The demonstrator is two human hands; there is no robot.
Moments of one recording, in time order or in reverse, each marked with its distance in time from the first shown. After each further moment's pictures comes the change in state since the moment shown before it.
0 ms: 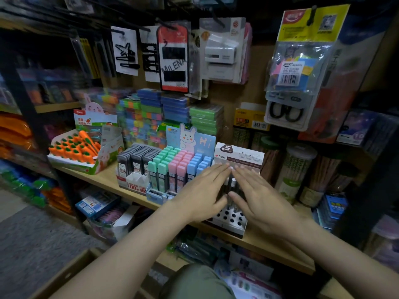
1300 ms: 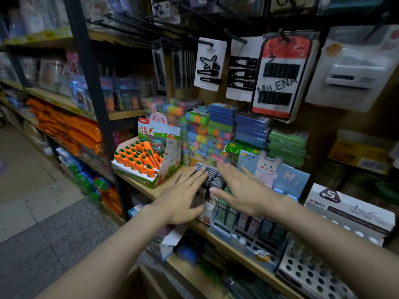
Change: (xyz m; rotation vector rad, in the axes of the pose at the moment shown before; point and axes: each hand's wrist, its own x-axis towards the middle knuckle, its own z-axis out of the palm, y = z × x) left_hand -0.085 -0.204 -0.063 0.197 -0.146 -0.367; right_hand 0.216 -0.115 0.033 0.076 -0.294 -0.184
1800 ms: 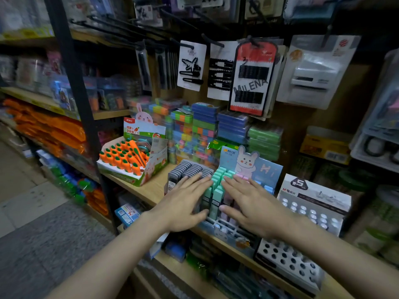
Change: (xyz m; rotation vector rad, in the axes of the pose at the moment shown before) left_hand -0.007 0.042 0.007 -0.109 0.037 0.160; right_hand -0.079 0.013 0.008 -0.108 0.064 0.017
